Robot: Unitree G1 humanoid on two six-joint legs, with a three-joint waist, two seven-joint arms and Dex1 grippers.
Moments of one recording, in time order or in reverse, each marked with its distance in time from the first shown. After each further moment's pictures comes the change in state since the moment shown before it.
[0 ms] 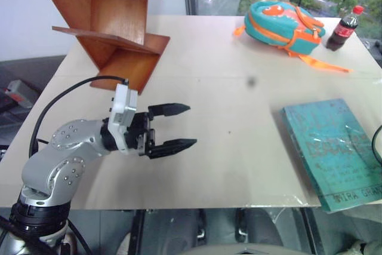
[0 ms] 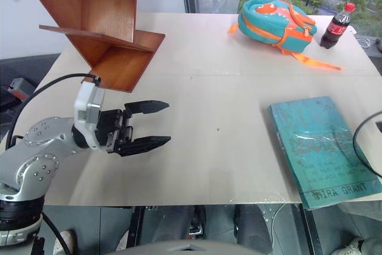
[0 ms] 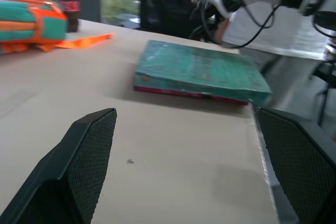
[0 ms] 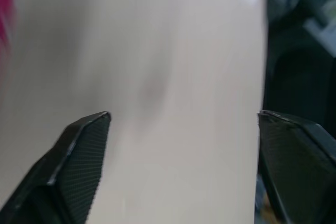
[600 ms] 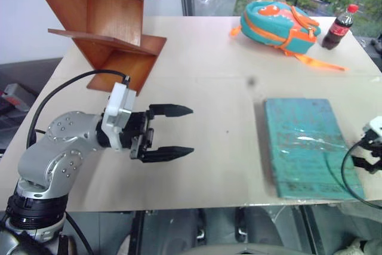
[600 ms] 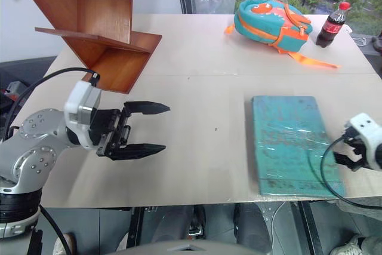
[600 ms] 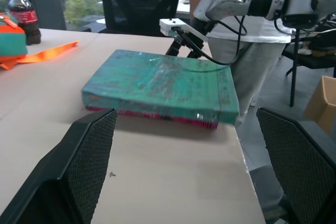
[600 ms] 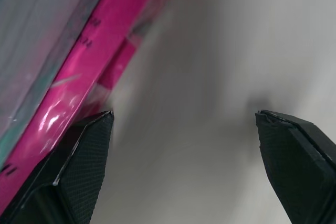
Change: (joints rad) left arm -0.053 0.014 -0.009 0.021 0.022 -0.025 -0.084; right arm 0.060 0.169 0.021 -0.399 0.183 0.268 0.205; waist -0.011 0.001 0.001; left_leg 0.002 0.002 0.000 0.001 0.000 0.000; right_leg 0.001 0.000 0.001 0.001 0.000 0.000
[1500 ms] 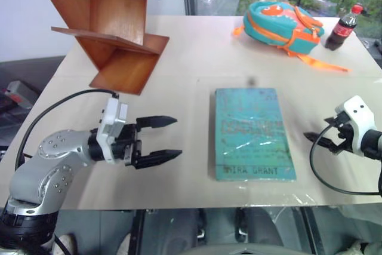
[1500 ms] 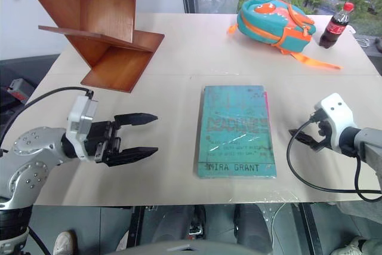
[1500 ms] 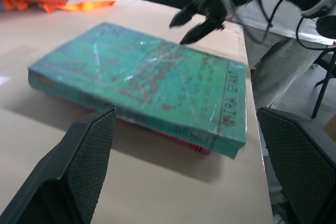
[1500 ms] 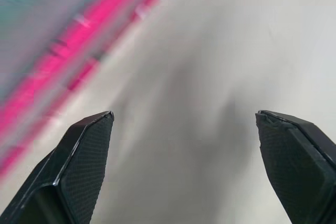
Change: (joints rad) left arm 0.199 0.017 0.069 0.046 0.050 -0.023 0.027; right arm -0.081 0.190 -0.028 -0.403 0.085 0.150 -0.212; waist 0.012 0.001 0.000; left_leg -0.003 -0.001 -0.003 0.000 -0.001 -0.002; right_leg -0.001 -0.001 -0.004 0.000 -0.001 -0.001
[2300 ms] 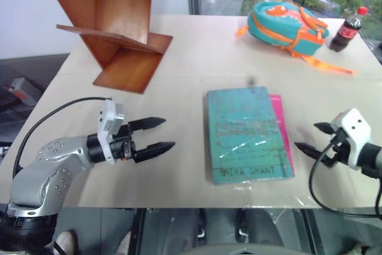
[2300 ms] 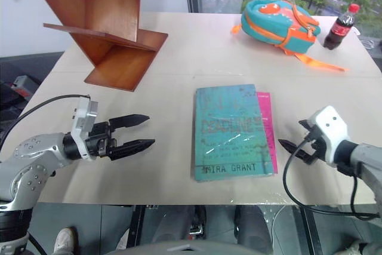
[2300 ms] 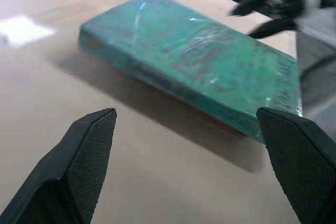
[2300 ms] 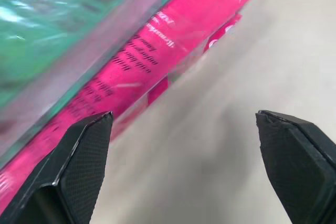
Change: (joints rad) left arm -0.018 -0.031 -0.014 0.090 -0.009 0.147 0.146; right arm 0.290 0.042 -0.200 -0.173 0.073 -0.224 0.112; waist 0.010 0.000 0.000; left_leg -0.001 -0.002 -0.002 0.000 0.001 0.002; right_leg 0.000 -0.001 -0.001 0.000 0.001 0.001
